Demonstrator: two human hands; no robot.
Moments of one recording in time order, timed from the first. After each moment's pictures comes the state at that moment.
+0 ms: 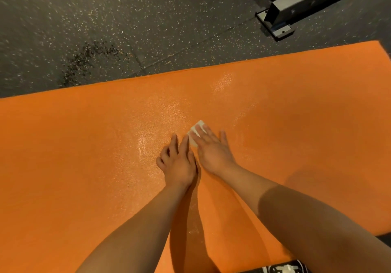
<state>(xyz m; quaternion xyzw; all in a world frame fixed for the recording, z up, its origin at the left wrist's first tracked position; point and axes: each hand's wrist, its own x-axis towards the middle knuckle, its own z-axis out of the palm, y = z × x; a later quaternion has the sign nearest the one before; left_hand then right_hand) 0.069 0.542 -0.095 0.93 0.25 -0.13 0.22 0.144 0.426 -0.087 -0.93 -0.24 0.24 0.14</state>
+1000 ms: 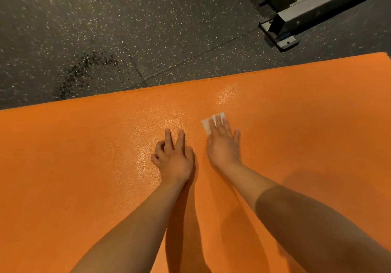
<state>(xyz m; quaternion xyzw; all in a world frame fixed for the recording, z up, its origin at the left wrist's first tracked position) 0.127 0.572 -0.107 0.94 0.26 -0.12 0.19 0.203 0.440 -0.098 -0.97 -0.08 0.18 0.16</state>
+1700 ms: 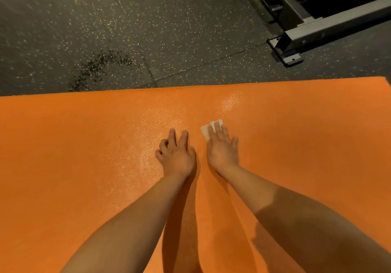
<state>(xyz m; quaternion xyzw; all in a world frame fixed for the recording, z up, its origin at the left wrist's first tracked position) 0.134 0.573 -0.093 0.93 0.27 -0.13 0.21 0.199 0.442 -0.092 -0.96 -0.13 0.22 0.15</state>
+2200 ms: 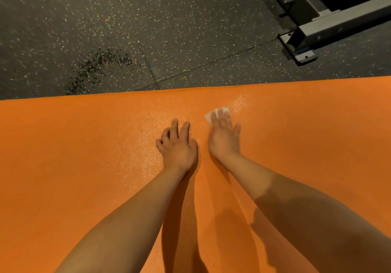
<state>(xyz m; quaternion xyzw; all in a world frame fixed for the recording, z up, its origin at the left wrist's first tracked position) 0.174 0.602 -0.103 0.94 0.24 -0.10 0.22 0.252 0.476 -0.100 -0.97 -0.12 0.18 0.14</state>
